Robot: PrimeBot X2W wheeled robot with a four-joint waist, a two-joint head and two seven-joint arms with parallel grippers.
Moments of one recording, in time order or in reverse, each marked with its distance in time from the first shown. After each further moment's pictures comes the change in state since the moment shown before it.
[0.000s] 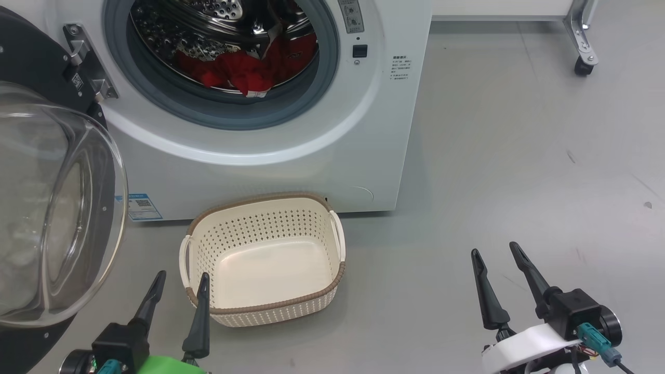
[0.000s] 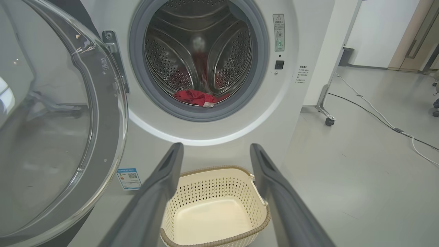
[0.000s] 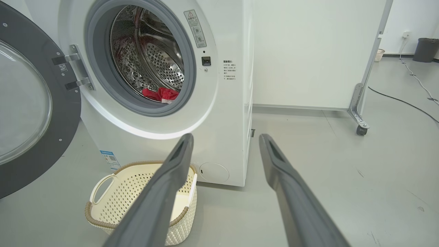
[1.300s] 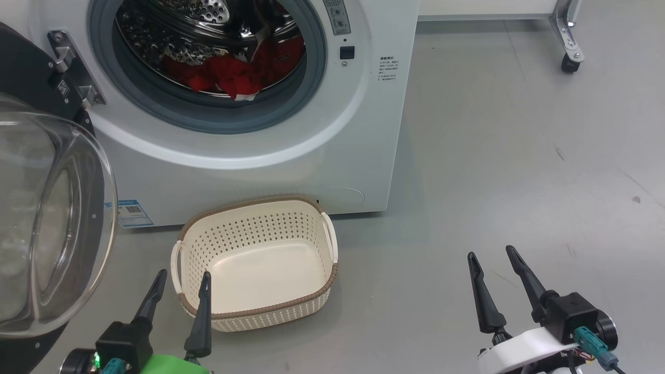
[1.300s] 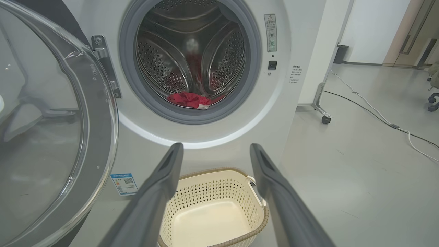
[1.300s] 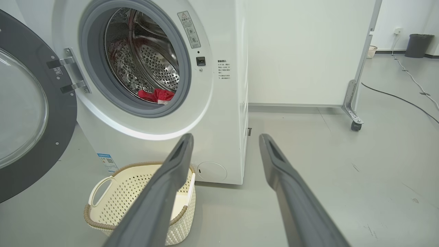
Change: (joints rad) left arm 0.000 -0.001 -0.007 -0.014 0.018 0.019 0.013; right arm 0.014 0.001 0.021 -0.012 0.019 -0.019 0.000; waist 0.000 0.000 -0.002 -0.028
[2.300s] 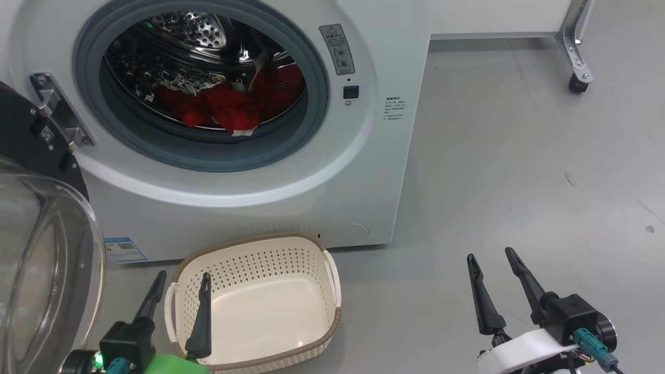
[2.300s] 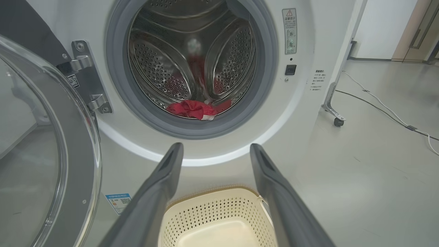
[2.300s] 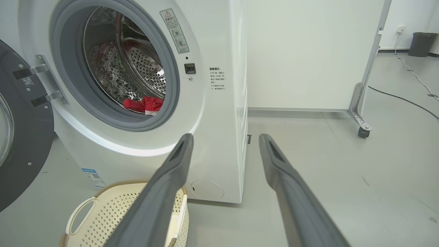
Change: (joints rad) left arm 0.002 -0.002 -0.001 0.000 0.024 0.017 0.013; right arm 0.005 0.000 0.003 0.000 0.007 0.000 0.000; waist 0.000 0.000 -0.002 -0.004
